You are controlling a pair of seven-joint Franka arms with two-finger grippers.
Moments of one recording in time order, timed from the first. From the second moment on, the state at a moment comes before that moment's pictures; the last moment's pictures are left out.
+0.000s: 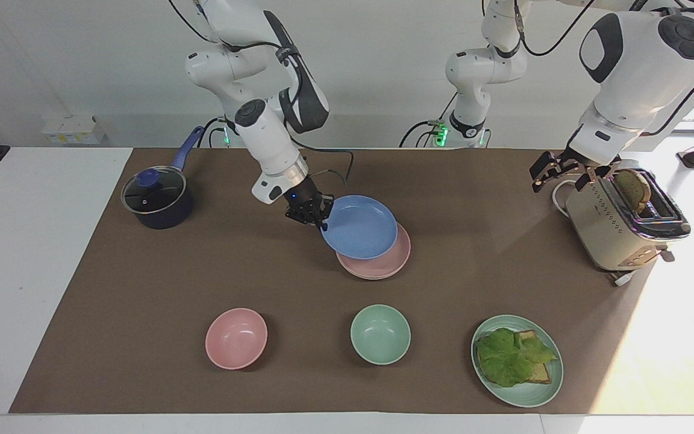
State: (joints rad) left arm 0.07 0.07 -0.17 -1.57 0.00 1.59 -0.07; right arm 0.49 0.11 -0.01 -2.20 0.49 2.57 0.11
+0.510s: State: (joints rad) left arm 0.07 0.07 -0.17 -1.57 0.00 1.59 -0.07; right arm 0.52 0.16 -0.01 -2.18 0.49 2.59 0.11
